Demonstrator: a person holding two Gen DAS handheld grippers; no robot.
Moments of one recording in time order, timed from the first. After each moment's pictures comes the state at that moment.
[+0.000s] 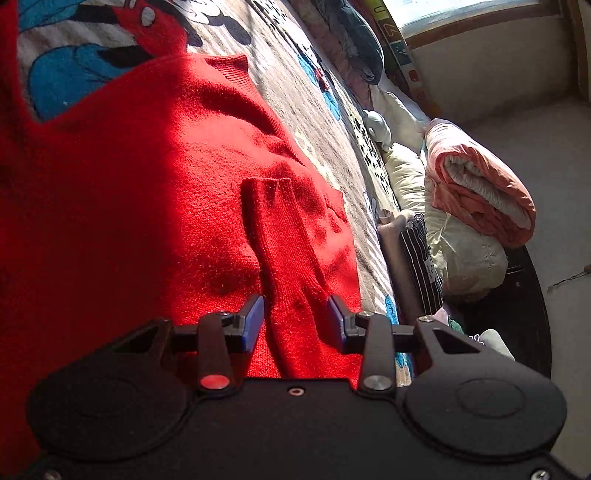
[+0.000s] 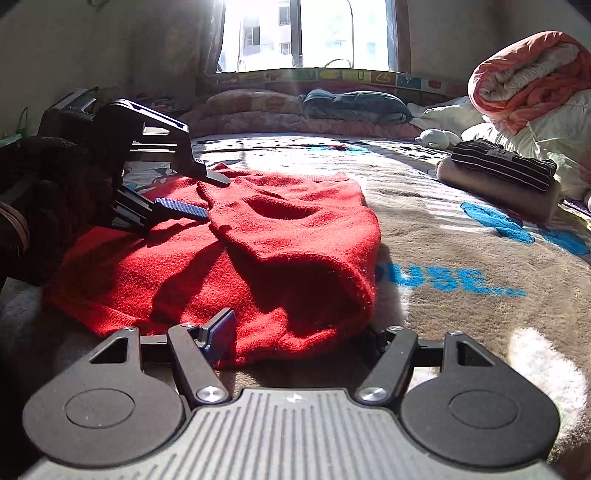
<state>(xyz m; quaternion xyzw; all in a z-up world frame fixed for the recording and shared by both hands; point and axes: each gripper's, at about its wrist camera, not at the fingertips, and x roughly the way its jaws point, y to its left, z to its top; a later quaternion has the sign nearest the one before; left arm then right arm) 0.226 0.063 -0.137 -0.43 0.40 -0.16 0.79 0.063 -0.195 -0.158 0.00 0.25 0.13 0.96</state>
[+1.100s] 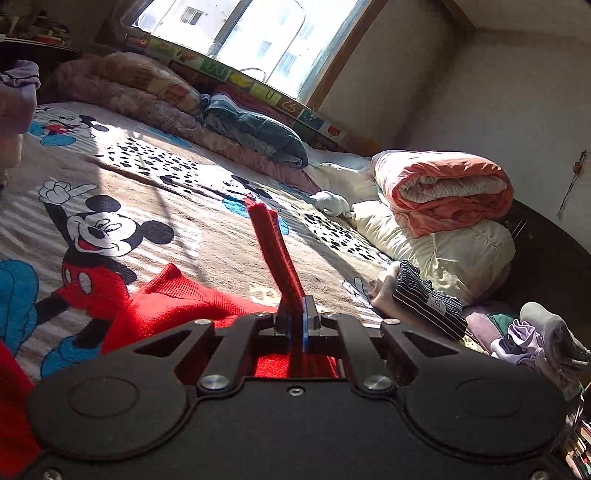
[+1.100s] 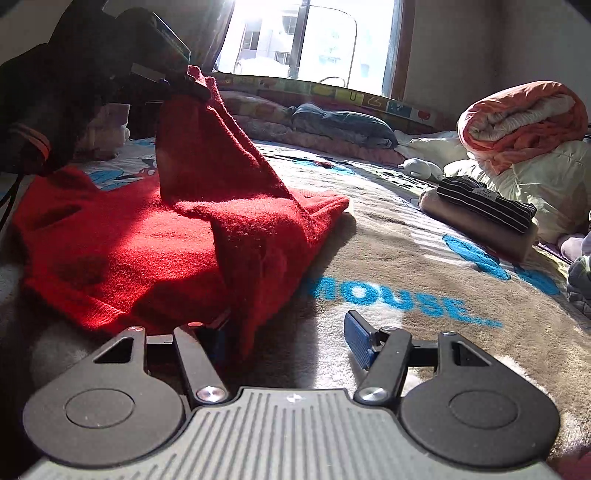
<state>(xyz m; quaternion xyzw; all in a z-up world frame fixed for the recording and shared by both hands) 0.225 0.074 -0.044 -0.22 0.21 -0.17 0.94 0.056 -0.168 -0.156 -0.08 0.22 0.09 0.97</state>
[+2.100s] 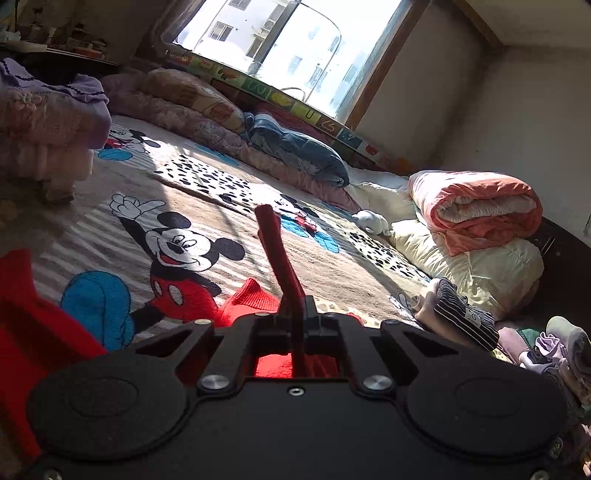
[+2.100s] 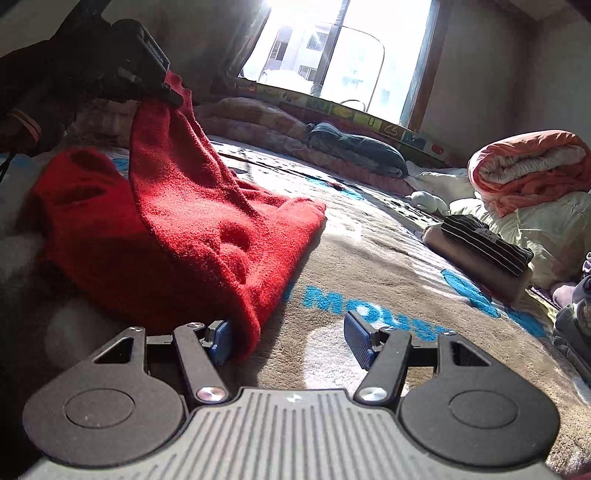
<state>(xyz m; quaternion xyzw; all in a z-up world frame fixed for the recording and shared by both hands) 0.199 0.135 -0.053 -0.22 0.20 -0.11 0.95 0.034 -0.150 -0.152 -0.15 0.19 0.10 0.96</state>
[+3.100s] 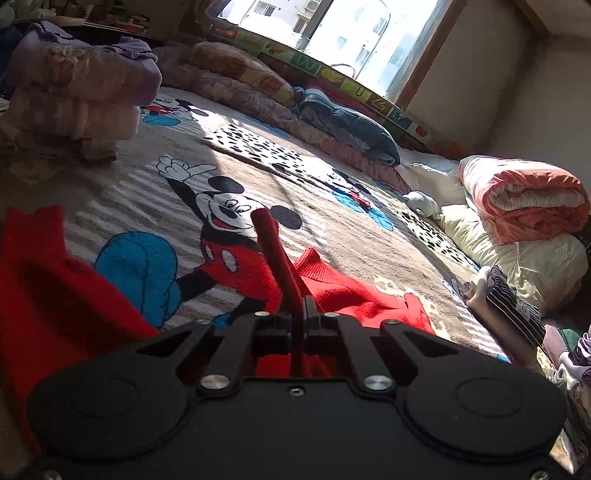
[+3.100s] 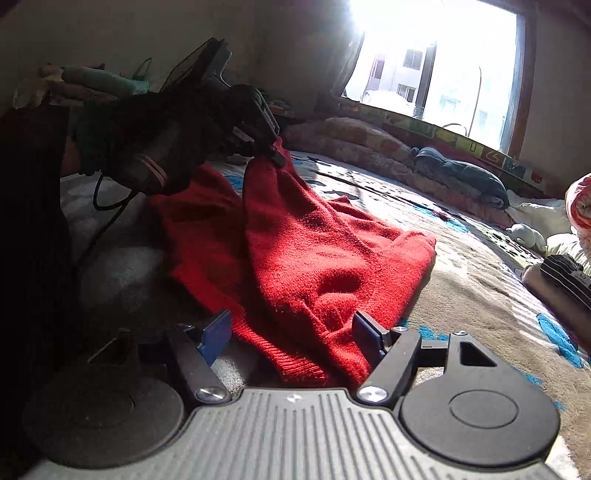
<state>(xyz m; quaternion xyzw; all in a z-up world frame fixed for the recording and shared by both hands) 0.220 0.145 -0.085 -0.22 0.25 -0.04 0.94 0.022 -0.126 -0.133 -0.15 0.18 0.28 0.93</state>
